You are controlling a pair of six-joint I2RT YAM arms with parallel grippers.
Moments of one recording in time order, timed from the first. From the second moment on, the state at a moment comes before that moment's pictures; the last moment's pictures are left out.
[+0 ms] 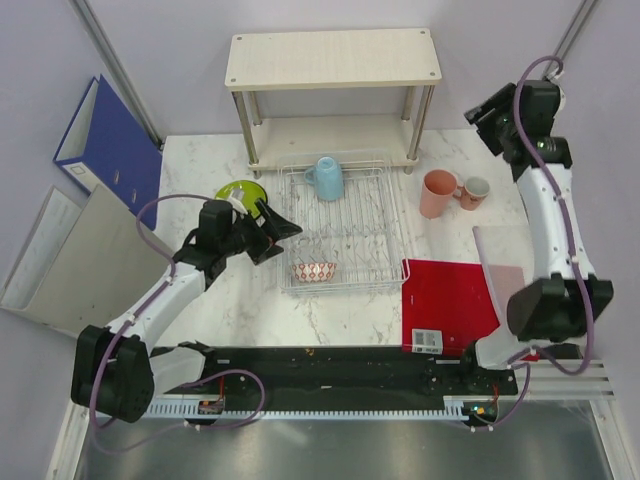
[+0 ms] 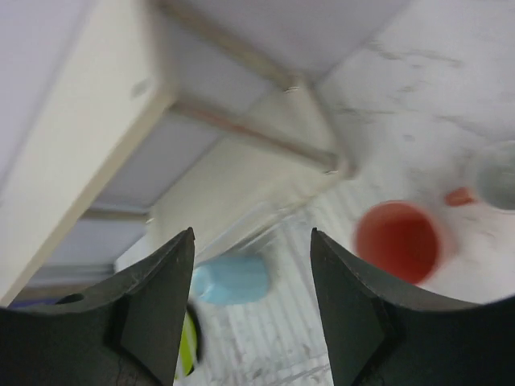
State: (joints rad) left arm -0.28 1.15 0.68 -0.08 0.45 -0.98; right arm -0.09 1.64 1.78 -0.66 0.06 0.81
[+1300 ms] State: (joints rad) left arm -0.54 2.21 1.97 -0.49 -0.34 -0.68; right arm 0.49 0.87 0.67 0.12 -0.02 0.55
